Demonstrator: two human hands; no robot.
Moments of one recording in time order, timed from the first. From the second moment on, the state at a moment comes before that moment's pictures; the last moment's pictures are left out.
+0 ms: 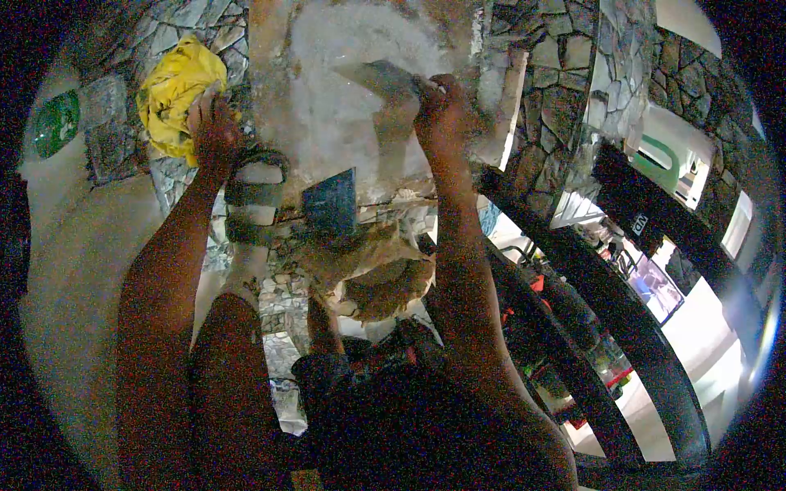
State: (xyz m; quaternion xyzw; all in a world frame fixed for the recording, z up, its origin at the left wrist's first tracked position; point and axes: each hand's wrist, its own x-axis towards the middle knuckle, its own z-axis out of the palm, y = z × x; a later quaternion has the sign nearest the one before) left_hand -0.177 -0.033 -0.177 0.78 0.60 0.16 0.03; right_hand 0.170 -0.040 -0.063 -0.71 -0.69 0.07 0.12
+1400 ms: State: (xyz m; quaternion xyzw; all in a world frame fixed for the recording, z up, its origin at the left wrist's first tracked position) left_hand -0.172 -0.027 -0.168 0.78 0.59 0.20 0.01; right_hand 0.159 -0.030 -0.086 -0.68 -0.71 0.06 0.18
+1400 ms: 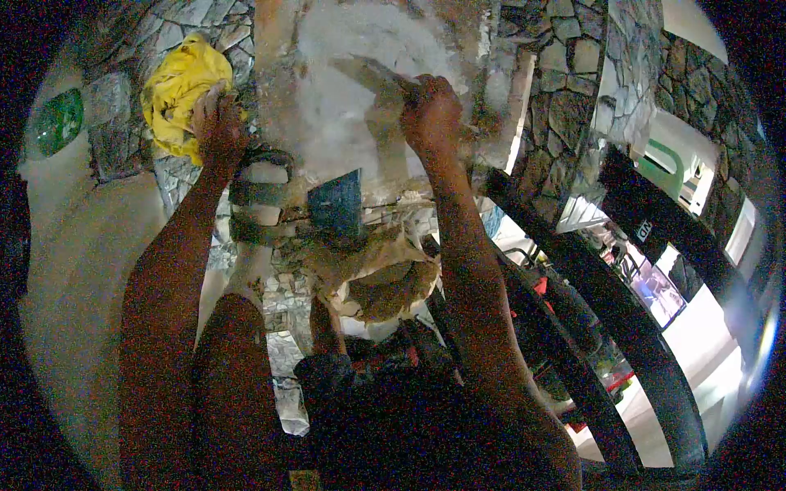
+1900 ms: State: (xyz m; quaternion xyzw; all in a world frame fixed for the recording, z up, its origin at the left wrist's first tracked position) left_hand -0.176 -0.028 -0.173 0.79 0.58 0.20 0.01; right_hand 0.232 -0.021 -0.045 -0.67 -0.71 0.14 0.20
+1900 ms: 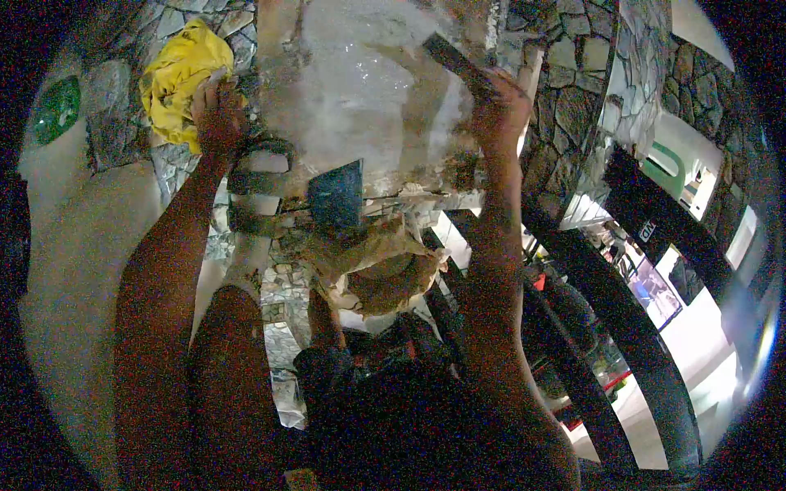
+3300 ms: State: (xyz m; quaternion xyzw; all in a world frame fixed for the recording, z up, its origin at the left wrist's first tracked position) left_hand -0.177 -0.031 -0.183 0.78 0.60 0.16 0.03; right_hand 0.172 -0.016 -0.046 -0.79 -0.59 0.15 0.11
